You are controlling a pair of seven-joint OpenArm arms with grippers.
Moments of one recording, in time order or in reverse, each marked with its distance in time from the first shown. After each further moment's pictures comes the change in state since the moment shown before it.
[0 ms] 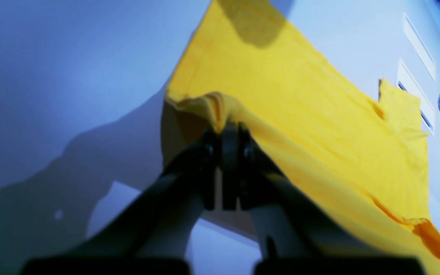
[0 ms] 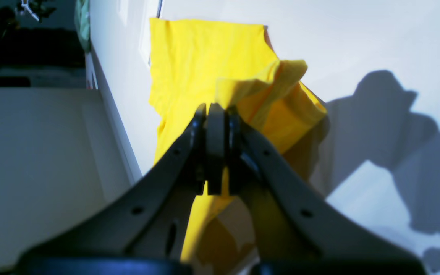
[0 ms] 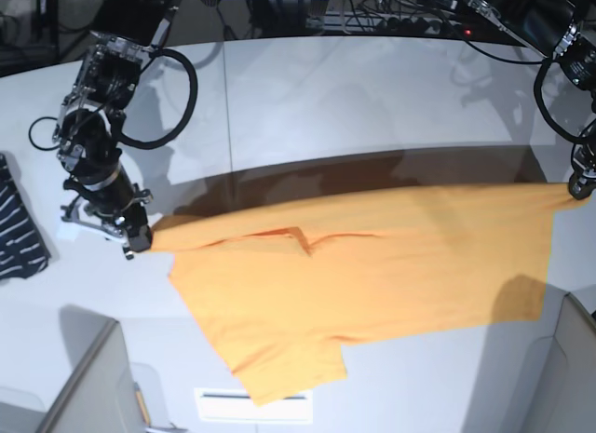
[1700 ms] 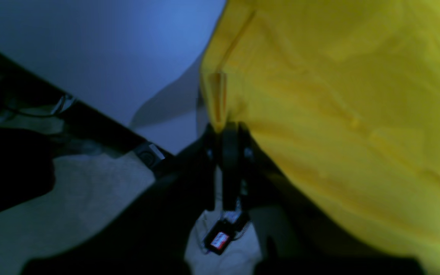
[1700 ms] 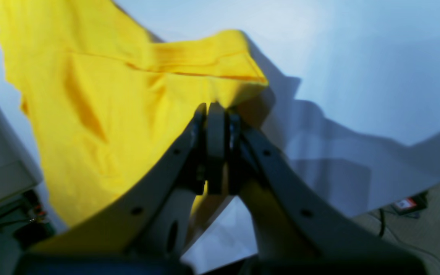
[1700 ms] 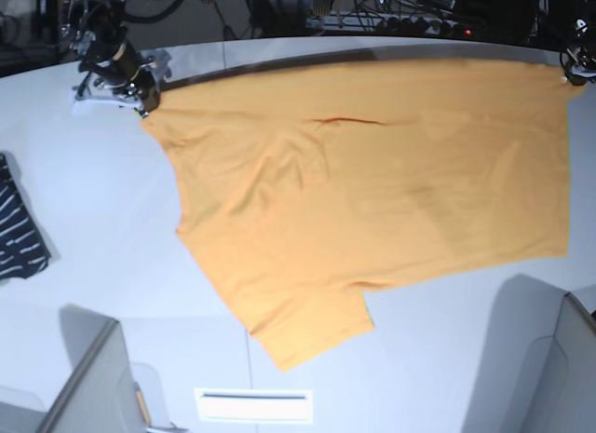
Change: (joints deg) left arm 28.3 1.8 -4.5 9.3 -0.7 -0.1 2.6; right arm -31.7 3.6 -0.3 4.3 2.7 5.7 3.2
